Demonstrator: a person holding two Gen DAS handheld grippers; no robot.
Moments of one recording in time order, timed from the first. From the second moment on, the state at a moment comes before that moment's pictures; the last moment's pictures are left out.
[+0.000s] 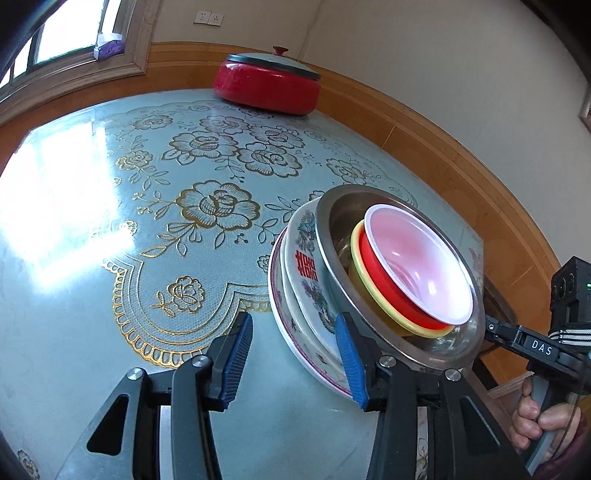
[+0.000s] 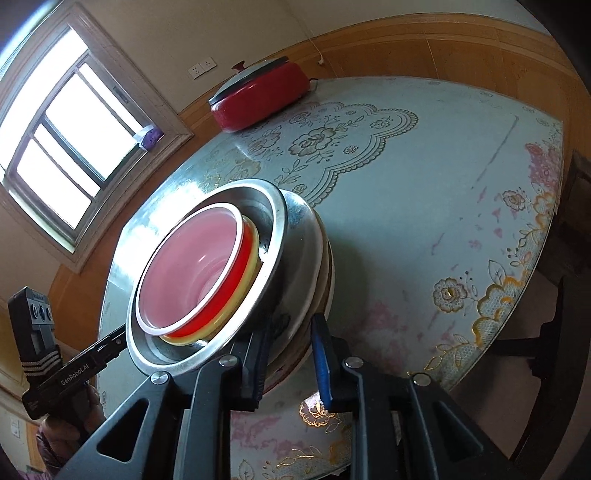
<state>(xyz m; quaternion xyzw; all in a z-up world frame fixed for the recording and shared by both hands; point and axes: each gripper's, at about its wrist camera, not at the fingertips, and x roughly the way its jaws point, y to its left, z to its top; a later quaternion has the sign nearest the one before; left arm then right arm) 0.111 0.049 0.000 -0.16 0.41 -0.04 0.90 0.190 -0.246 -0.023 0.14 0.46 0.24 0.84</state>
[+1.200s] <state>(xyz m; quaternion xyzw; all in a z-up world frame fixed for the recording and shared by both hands) 0.085 0.012 0.014 -0.11 0.39 0.03 0.91 0.177 -0.222 -0.013 0.03 0.45 0.23 0.86</state>
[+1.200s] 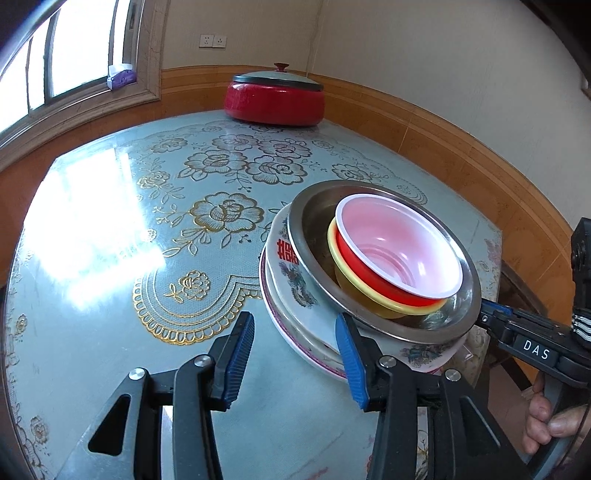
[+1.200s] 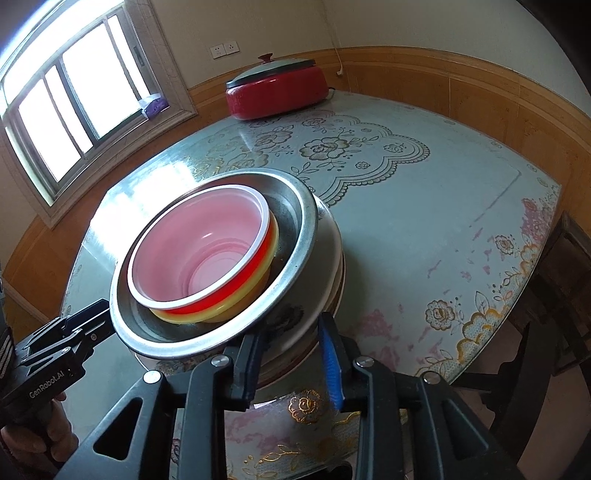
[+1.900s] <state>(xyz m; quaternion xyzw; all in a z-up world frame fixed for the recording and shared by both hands) 0.039 -0.023 0.012 -0.12 0.40 0.11 0.90 0.129 -0.235 0.002 -0.01 0.42 0.23 0.88</state>
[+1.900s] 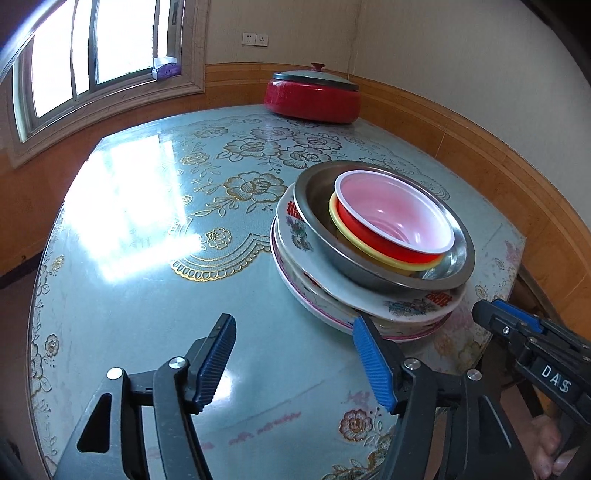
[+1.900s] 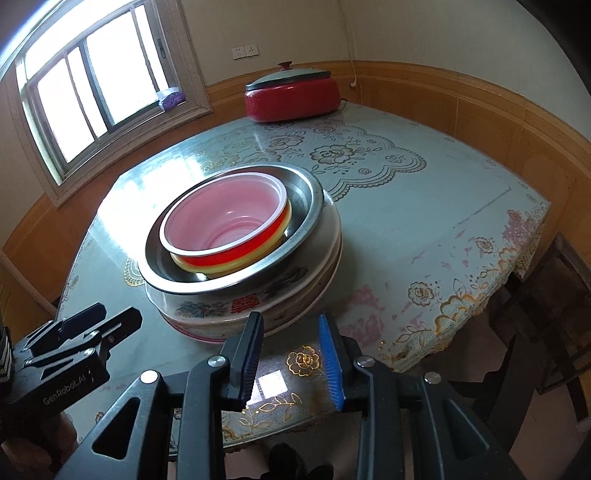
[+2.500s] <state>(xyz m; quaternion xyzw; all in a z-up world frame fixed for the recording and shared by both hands) 0.023 -0.008 0.017 -0.05 0.36 0.04 0.93 0.081 -0.200 -0.003 0.01 0.39 0.11 0.91</state>
